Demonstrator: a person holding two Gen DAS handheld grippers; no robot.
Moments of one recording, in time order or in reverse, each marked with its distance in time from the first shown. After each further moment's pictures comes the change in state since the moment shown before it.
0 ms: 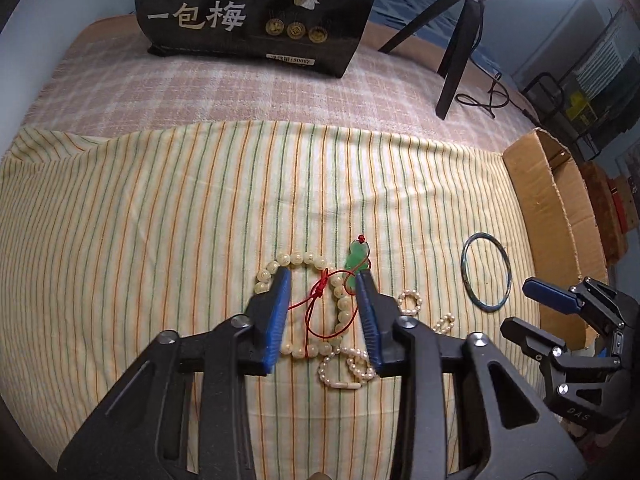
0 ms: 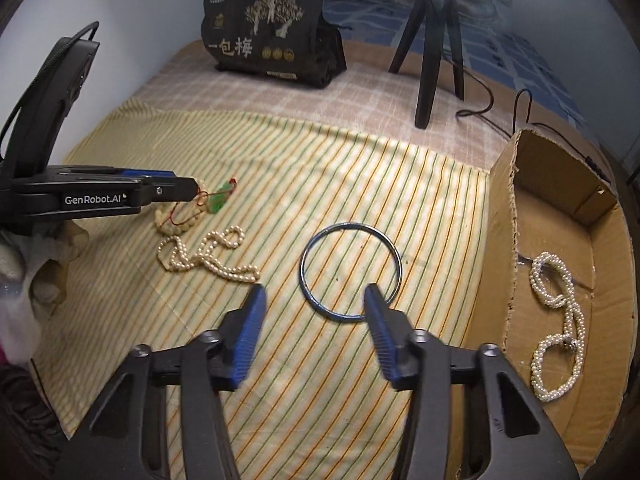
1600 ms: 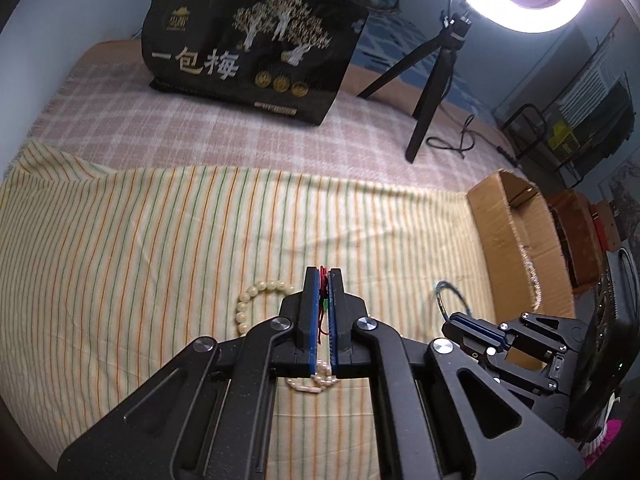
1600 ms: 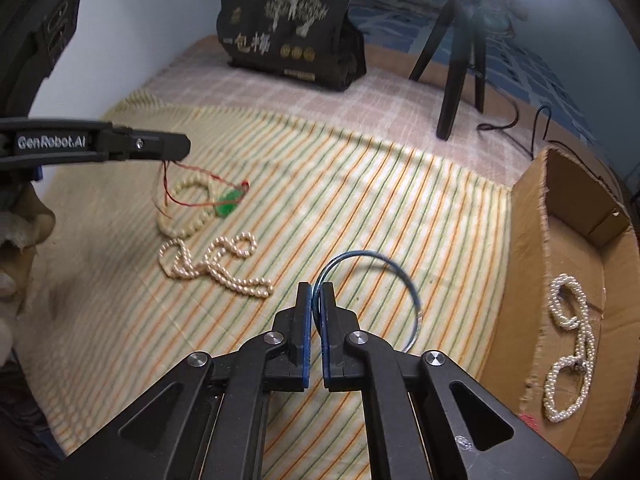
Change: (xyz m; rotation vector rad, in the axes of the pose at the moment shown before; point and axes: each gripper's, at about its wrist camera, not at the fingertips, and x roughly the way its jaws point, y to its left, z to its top) left arm -0.043 -0.008 0.012 -0.041 -0.117 -0.076; right arm 0.011 0.017 0.002 -0.045 -0.044 -0.007
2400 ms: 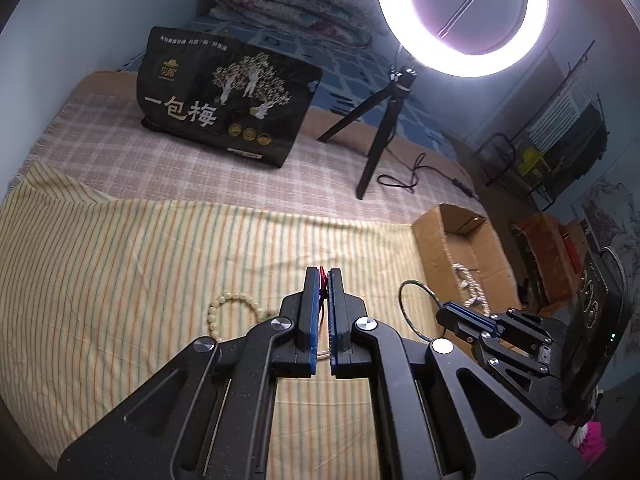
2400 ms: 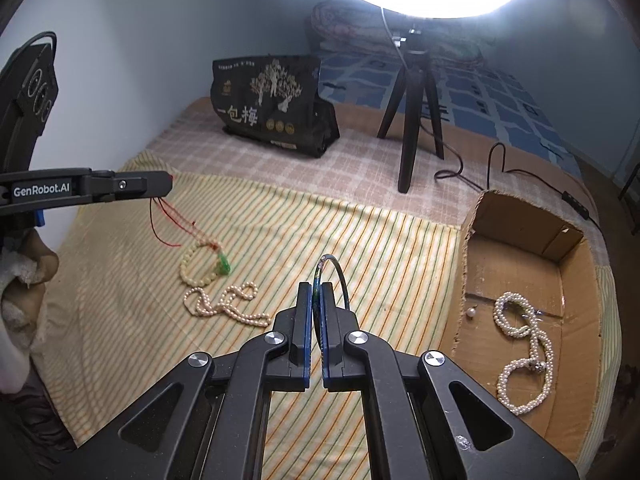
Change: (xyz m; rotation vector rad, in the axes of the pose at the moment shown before) left arm -0.058 -0.021 0.002 -0.014 -0.111 -0.106; right arm -0.060 -0.020 0.005 0.058 -0.155 -0.008
